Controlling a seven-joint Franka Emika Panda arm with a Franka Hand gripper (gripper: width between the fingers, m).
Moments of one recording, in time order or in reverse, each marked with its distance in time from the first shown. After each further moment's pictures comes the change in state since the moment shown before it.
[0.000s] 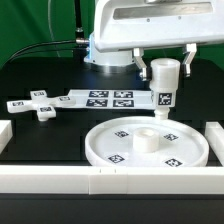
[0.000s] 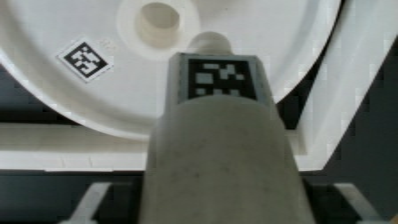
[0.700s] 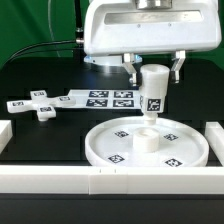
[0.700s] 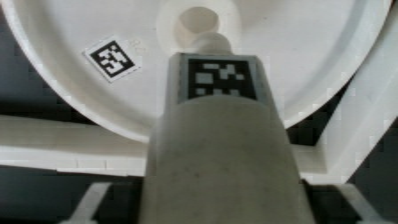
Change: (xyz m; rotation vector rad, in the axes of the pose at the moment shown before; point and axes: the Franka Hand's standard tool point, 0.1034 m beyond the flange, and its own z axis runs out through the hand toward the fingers) arm -0.006 0.019 0.008 -0.014 -0.022 -0.071
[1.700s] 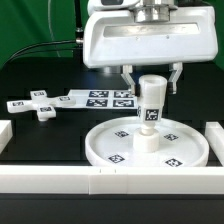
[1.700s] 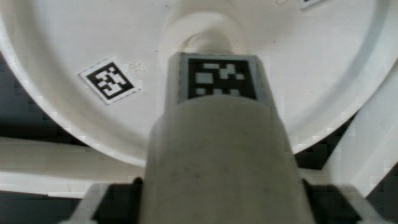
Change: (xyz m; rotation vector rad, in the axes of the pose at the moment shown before) arm -0.006 -0.001 0.016 -0.001 -0.004 -0.017
